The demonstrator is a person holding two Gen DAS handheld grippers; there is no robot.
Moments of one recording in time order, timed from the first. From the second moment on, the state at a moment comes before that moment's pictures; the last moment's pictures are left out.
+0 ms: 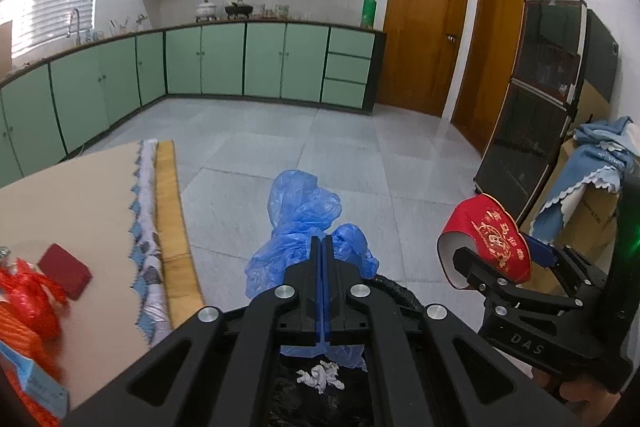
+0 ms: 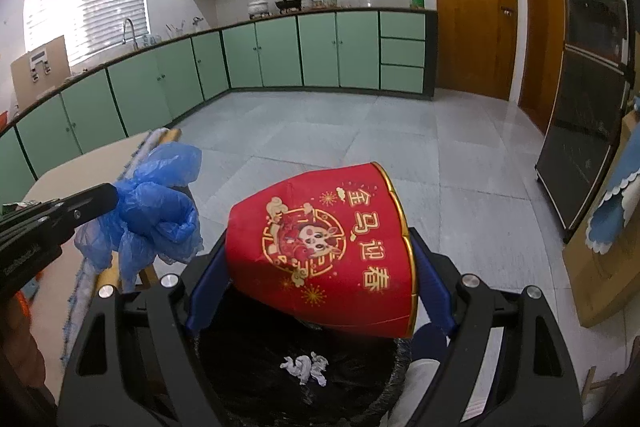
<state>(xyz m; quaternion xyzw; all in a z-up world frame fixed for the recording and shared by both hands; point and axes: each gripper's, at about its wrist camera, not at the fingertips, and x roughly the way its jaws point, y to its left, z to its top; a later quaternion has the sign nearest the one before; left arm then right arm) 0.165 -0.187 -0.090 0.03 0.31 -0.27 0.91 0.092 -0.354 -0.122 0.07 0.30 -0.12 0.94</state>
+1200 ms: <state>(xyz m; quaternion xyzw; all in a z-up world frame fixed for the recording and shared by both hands) 0.100 -0.010 -0.038 0.02 0.24 -0.04 0.97 0.096 -0.232 -0.083 0.08 0.27 -0.01 0.96</state>
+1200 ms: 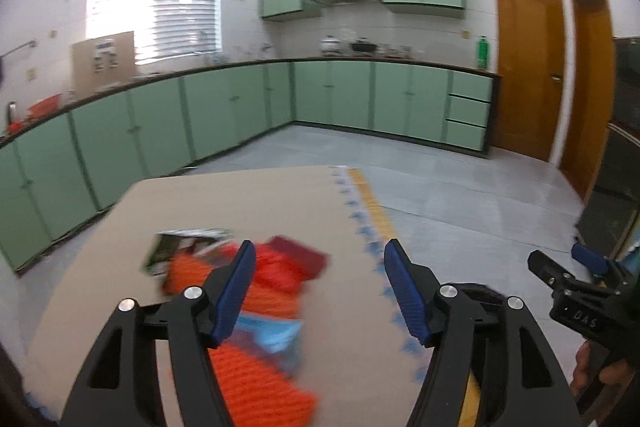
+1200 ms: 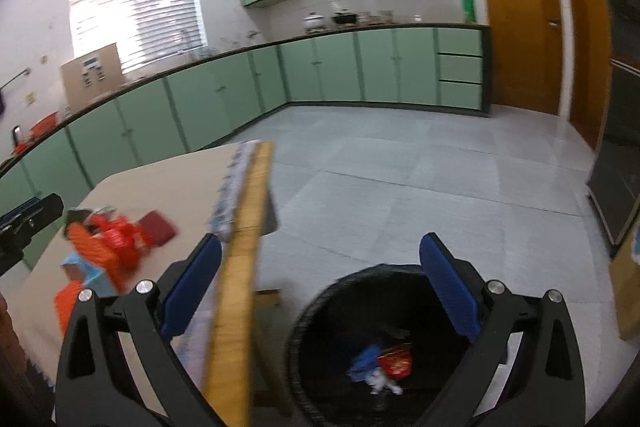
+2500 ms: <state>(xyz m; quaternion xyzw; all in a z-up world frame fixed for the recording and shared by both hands) 0.082 0.045 -0.139 -0.03 0.34 0.04 0.94 0.088 -0.151 -0.093 0.02 0.27 0.05 0.96</state>
